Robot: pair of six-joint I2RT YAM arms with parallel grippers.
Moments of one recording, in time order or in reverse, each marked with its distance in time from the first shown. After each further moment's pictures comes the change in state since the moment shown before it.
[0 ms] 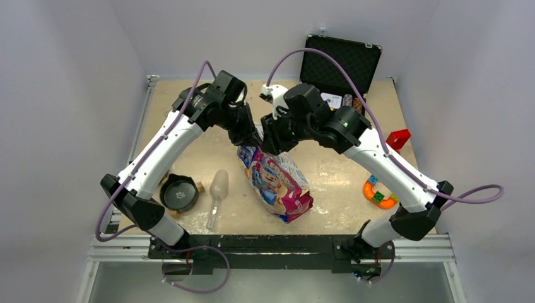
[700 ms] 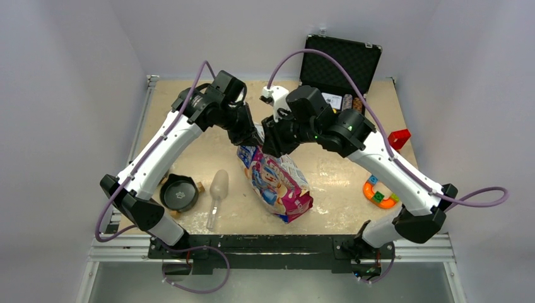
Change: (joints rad) left arm 0.000 -0.004 0.000 0.000 -0.009 -0.008; right arm 0.019 -0.028 -0.012 0.007 0.020 -0.026
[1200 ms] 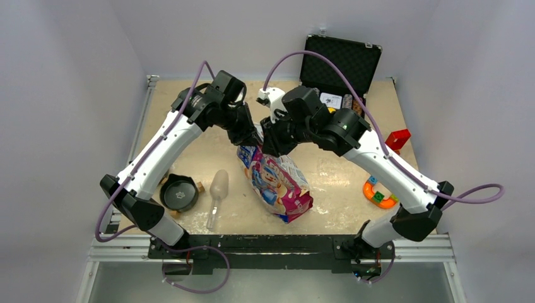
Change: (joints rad) left arm 0.003 0.000 0.000 -0.001 0.000 -0.009; right arm 0.007 0.022 0.000 0.000 -0.006 -0.015
